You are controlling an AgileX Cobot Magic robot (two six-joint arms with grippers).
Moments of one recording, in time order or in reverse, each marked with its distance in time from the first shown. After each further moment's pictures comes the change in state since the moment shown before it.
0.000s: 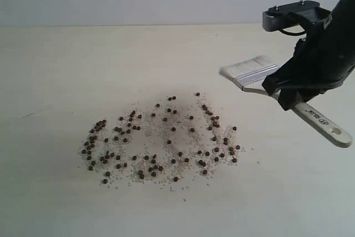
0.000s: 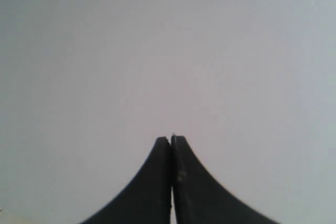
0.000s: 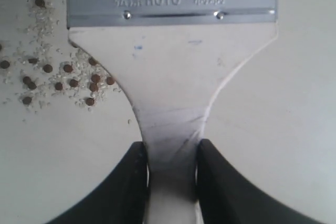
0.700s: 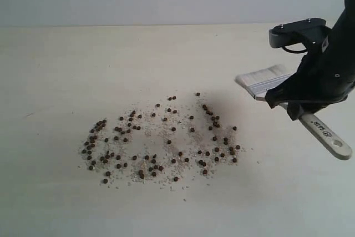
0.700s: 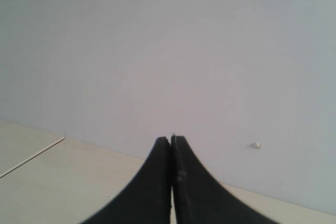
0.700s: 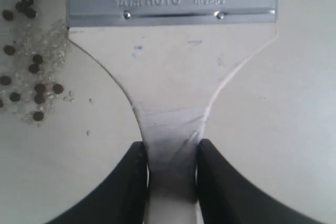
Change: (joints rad) left arm 0.000 0.000 0.000 0.002 0.272 0.136; right arm 0.000 0.029 0.085 -0.121 -0.111 0.172
